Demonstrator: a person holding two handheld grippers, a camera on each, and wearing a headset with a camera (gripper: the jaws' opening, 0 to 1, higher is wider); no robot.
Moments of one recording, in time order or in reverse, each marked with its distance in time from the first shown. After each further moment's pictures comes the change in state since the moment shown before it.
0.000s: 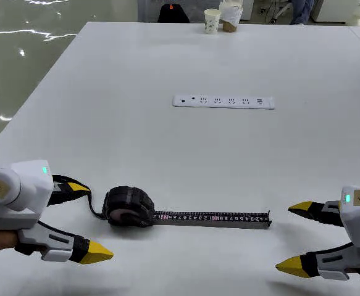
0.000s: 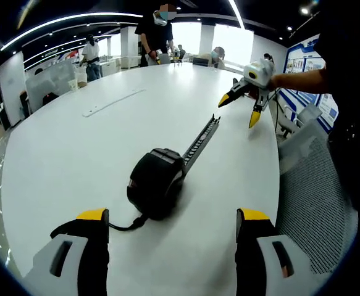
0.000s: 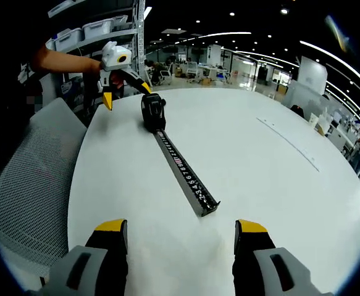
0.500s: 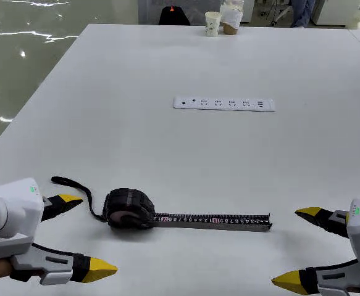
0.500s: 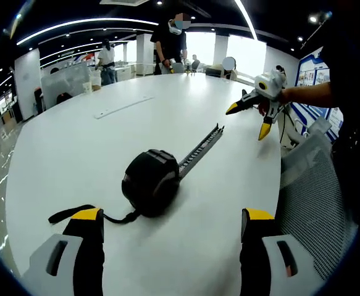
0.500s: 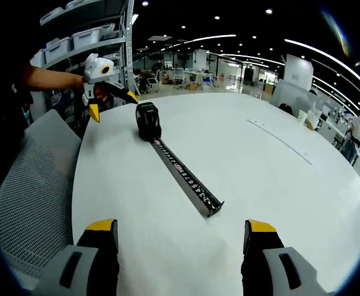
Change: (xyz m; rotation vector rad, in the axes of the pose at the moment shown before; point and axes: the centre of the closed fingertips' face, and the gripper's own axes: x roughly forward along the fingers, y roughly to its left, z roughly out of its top) left arm -0.010 -0.014 0.000 -0.070 -0.075 0.092; right arm -0.005 0.010 0.006 0.072 -0.047 -0.064
